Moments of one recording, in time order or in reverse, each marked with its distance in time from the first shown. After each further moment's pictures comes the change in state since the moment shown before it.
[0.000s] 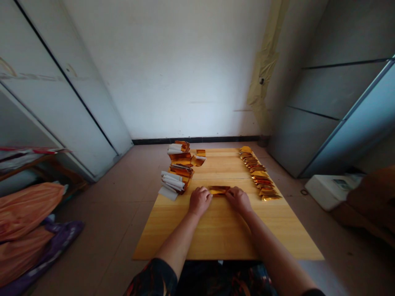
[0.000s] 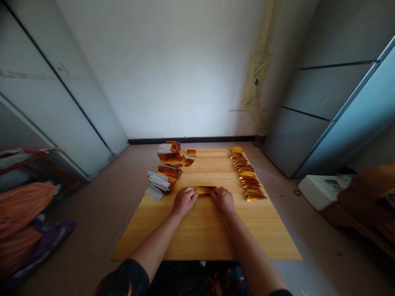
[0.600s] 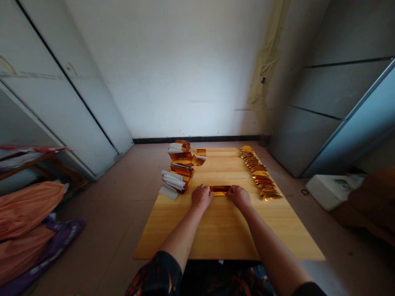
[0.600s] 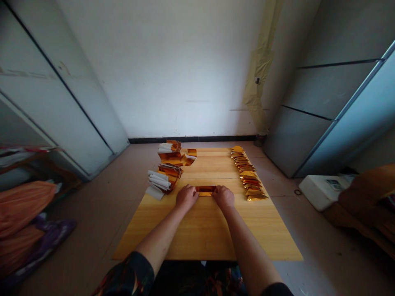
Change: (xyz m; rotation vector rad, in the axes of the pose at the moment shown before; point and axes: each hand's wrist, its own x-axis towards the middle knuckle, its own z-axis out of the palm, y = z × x) left_hand 0.016 0.009 0.000 0.172 -0.171 -0.208; right_hand 0.013 -0.013 -0.010 -0.096 -0.126 0.237
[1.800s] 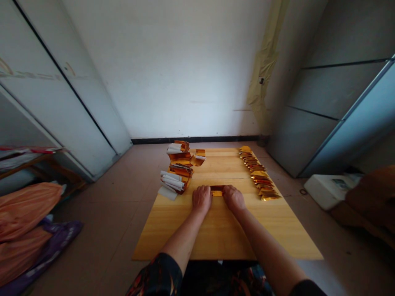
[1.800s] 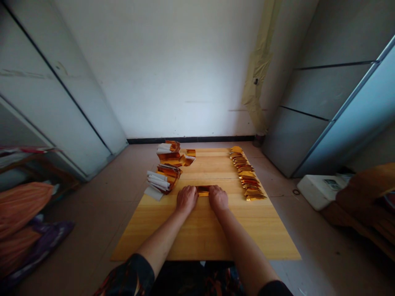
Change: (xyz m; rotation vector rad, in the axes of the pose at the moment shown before) left_hand -0.009 0.012 -0.002 0.065 0.042 0.023; right_hand -0.011 -0.015 0.006 -0.137 0.078 -0.209
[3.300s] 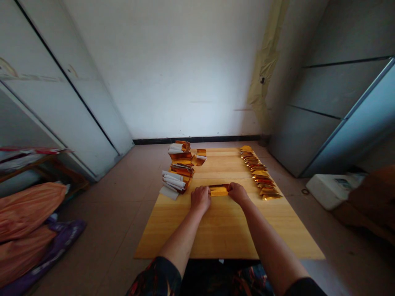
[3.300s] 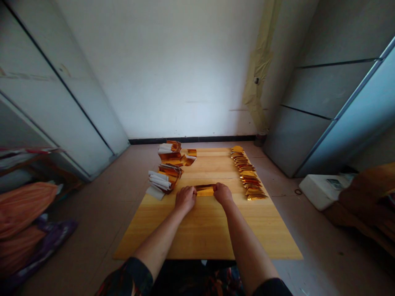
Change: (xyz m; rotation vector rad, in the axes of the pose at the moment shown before) left_hand -0.003 -0.010 -0.012 -0.082 -0.117 -0.071; right_hand 0.026 0.023 0.003 0.323 -0.120 0.173
